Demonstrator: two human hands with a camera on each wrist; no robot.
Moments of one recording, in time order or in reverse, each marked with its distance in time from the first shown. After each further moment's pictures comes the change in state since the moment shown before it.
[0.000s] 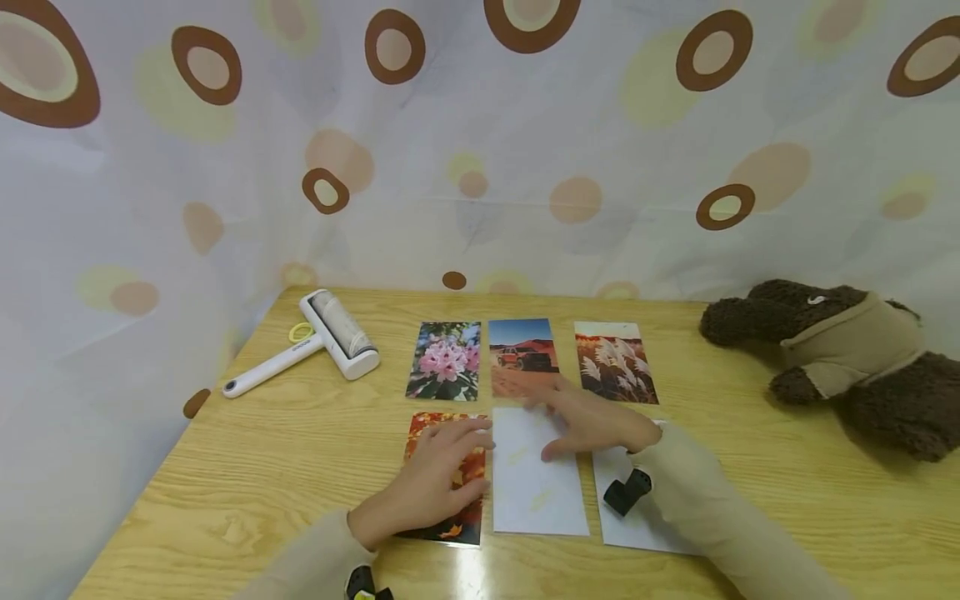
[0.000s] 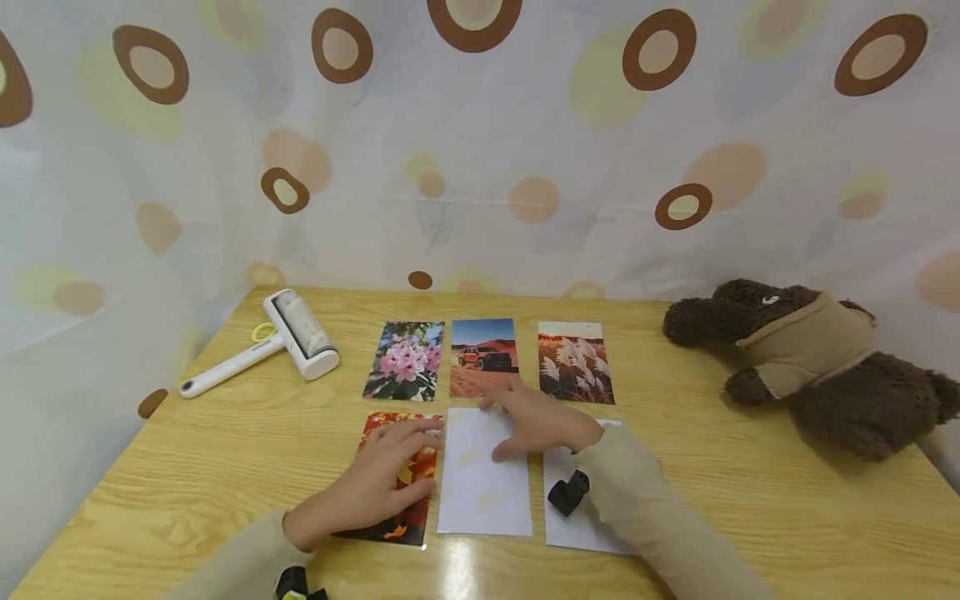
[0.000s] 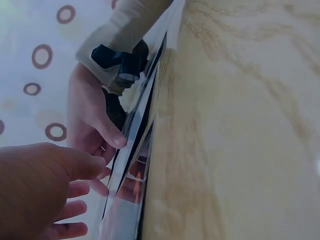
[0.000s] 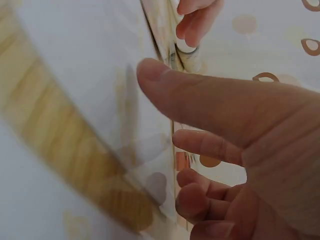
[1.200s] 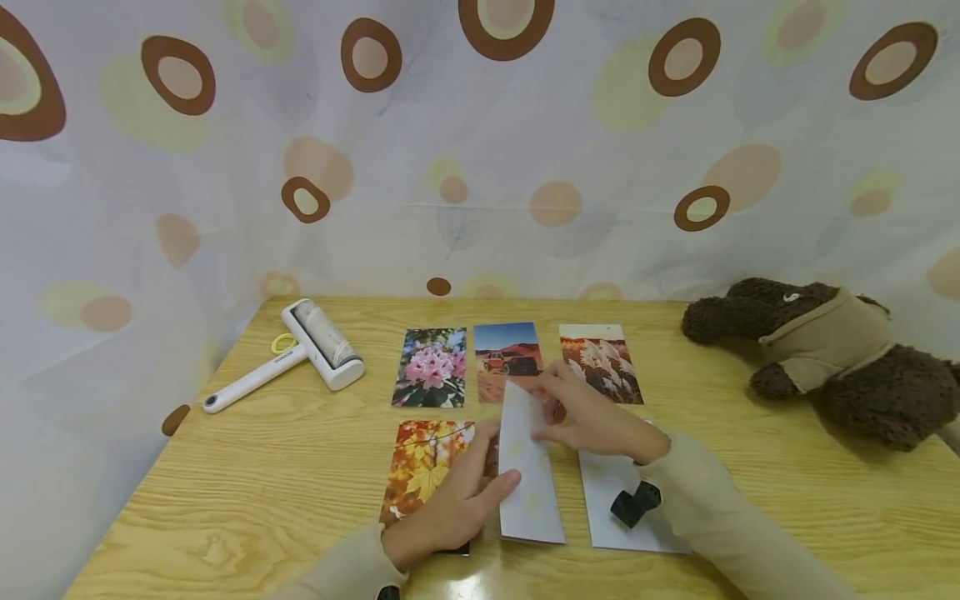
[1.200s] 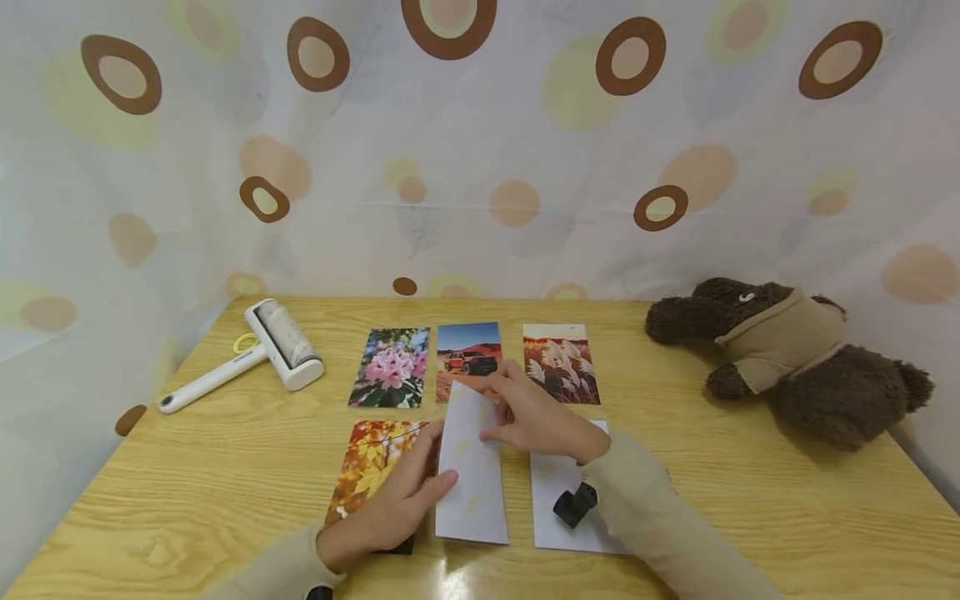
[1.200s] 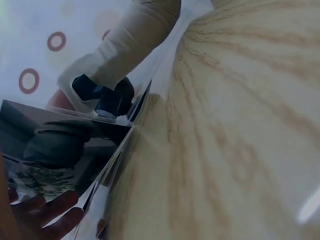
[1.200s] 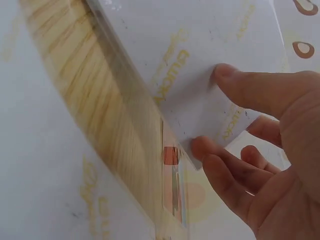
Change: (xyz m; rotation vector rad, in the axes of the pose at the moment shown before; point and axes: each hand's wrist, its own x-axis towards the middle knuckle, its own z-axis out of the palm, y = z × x) left_hand 0.021 0.028 0.029 -0.789 -0.023 0.085; right_hand -0.020 -0.005 -0.010 0.053 0.270 -0.124
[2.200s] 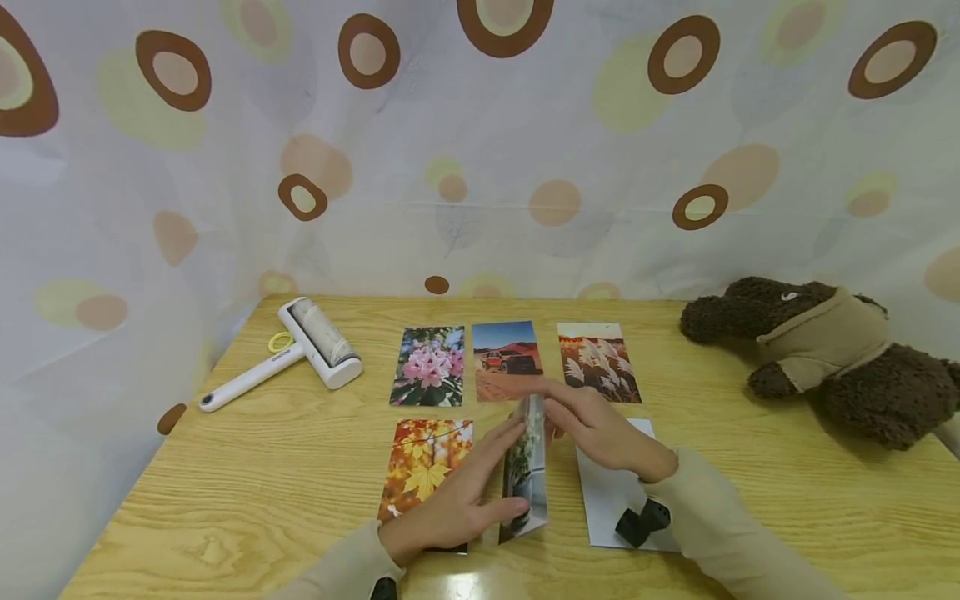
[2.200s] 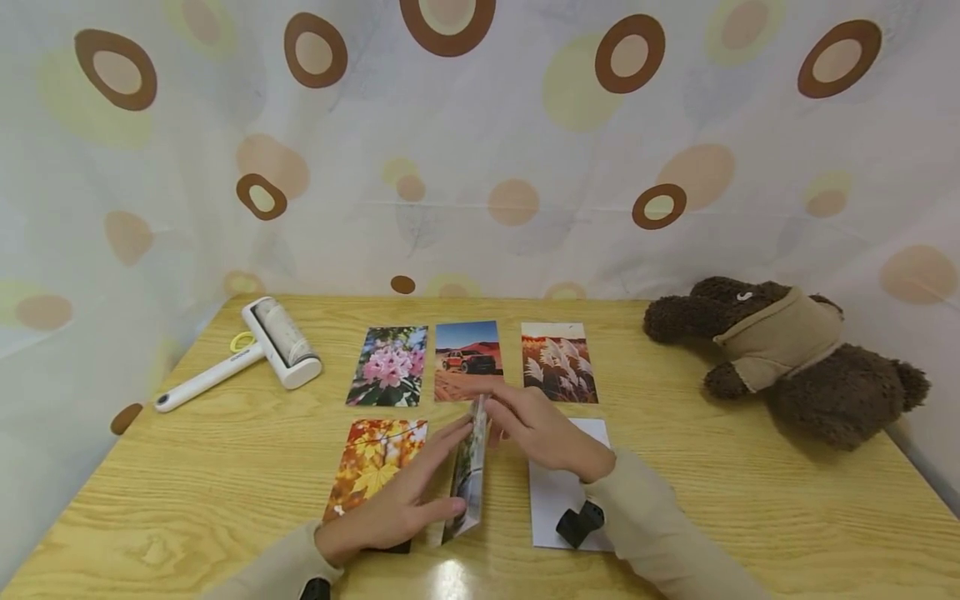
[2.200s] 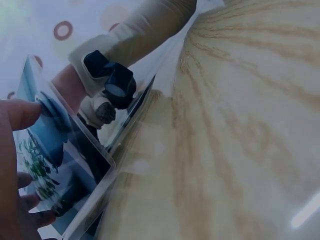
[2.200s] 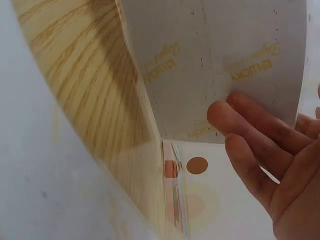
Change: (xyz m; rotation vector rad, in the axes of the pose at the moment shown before) left_hand -0.001 -0.005 -0.003 0.337 -0.079 -0.016; right_hand -0.015 -0.014 0.002 0.212 0.087 -0.068
